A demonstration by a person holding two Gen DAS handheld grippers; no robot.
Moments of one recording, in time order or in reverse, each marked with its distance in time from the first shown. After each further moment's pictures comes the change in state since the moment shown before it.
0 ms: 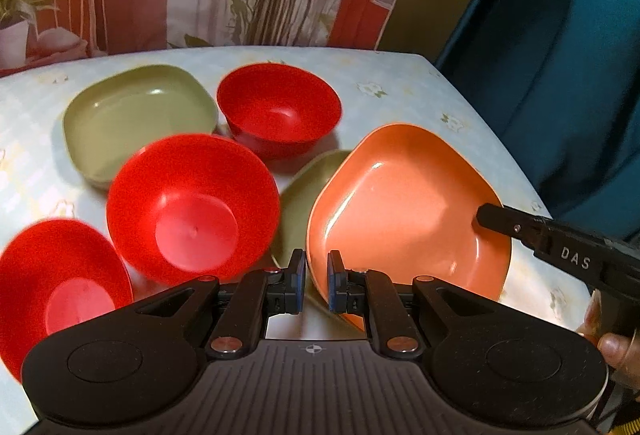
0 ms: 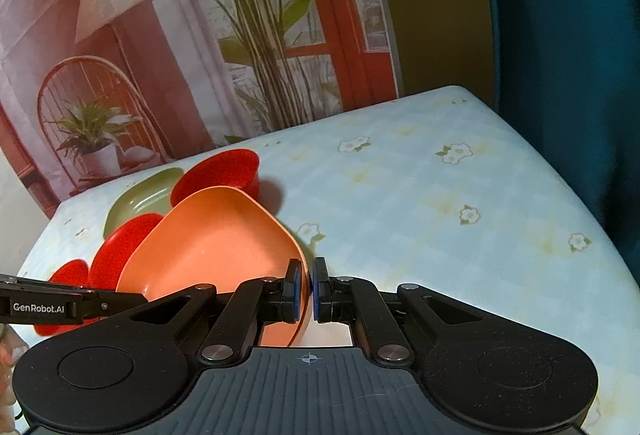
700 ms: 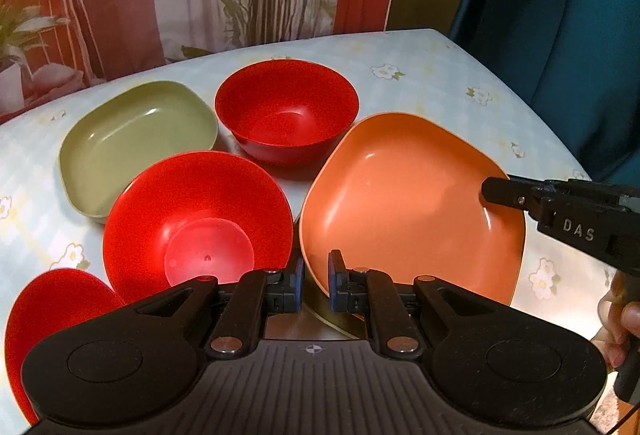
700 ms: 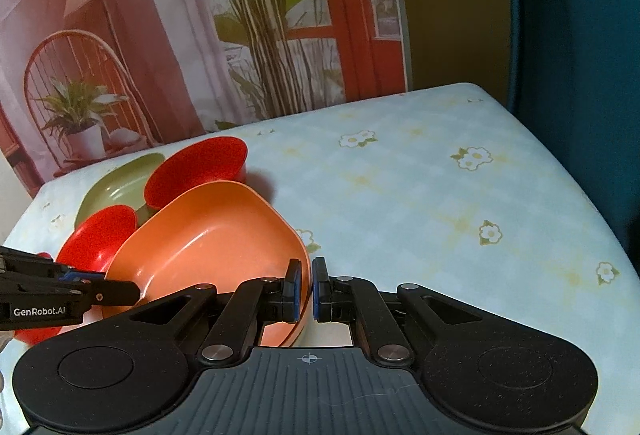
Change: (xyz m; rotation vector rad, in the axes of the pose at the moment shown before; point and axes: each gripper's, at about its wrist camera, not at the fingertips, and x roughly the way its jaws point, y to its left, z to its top) left arm 0.025 -0.008 0.009 0.127 0.033 0.094; right arm 0.040 0.007 0.006 -0.066 0.030 -0.035
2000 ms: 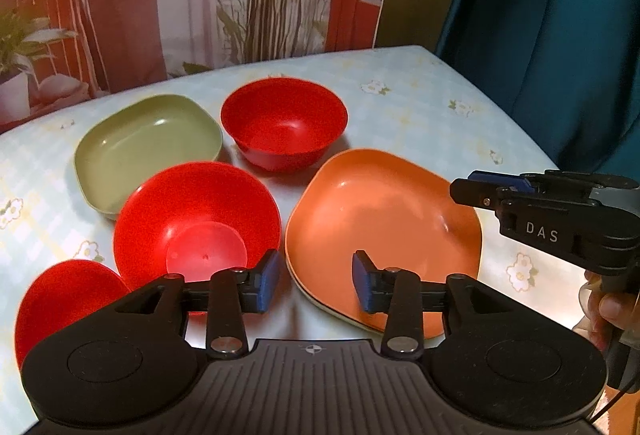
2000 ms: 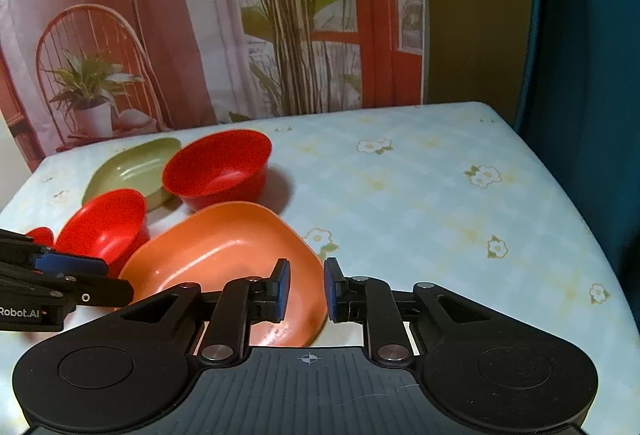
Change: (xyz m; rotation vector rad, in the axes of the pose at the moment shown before) left arm -0.031 0.001 -0.010 0.009 -0.058 -0.021; right arm -0.009 0.025 0.003 -0.099 -0.005 -0.015
